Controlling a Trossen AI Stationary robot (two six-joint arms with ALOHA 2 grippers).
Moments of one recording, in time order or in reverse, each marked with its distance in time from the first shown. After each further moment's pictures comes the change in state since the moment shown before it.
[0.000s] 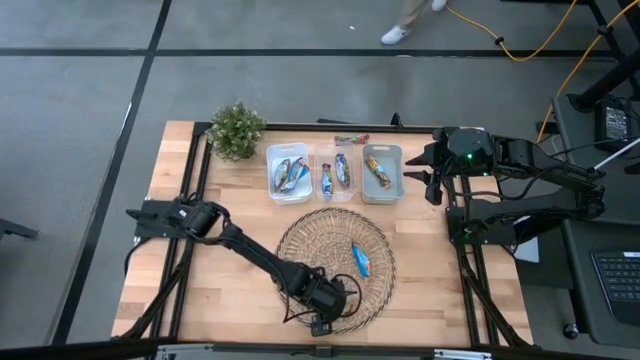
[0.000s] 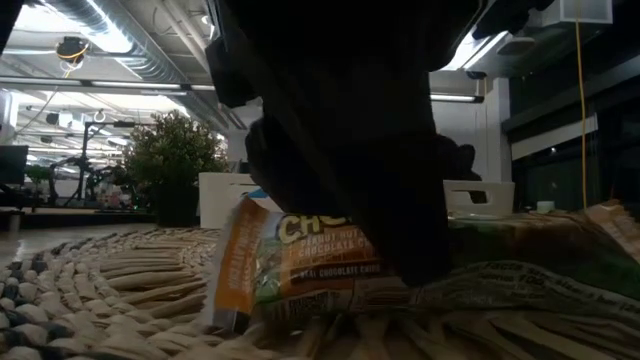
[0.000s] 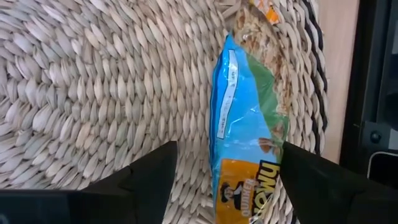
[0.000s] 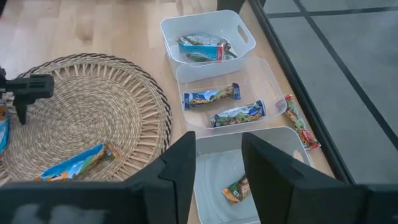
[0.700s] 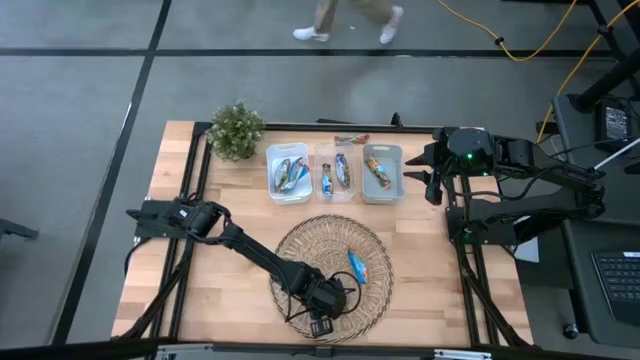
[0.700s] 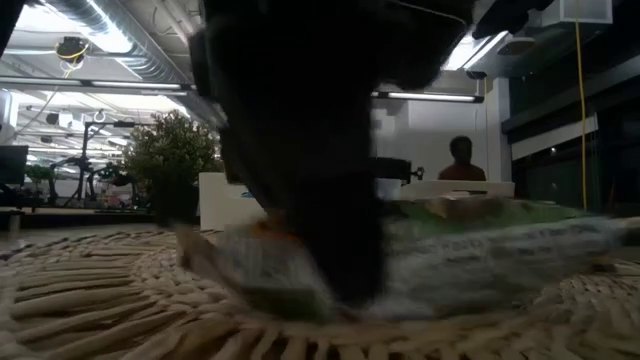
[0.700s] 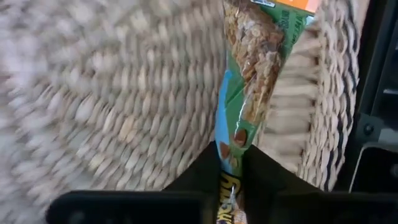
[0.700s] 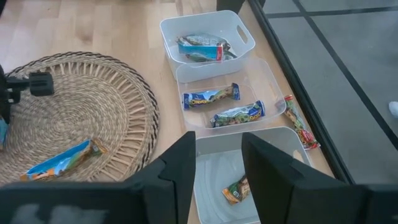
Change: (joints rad) left arm 0.002 -0.004 0.014 -0.047 0.070 -0.093; right arm 0.000 0.000 0.000 0.001 0.000 0.001
